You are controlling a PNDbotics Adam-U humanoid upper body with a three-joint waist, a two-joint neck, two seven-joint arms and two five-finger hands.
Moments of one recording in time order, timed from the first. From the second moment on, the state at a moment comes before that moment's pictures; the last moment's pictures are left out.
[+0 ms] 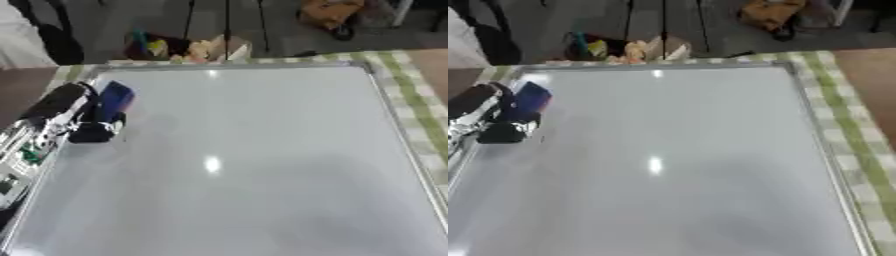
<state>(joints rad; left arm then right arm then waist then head) -0.69 0.71 -0.18 -1.45 -0.64 0.33 -0.24 -0.31 -0.46 -0.01 -1.98 0.07 -0.44 -0.45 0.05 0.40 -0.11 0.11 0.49</state>
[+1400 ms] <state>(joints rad) -0.70 0.69 -0.20 -1.39 -0.62 0.35 -0.39 -0.30 -0.46 -0.01 -1.98 0.07 -0.45 -0.45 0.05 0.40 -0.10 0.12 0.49</state>
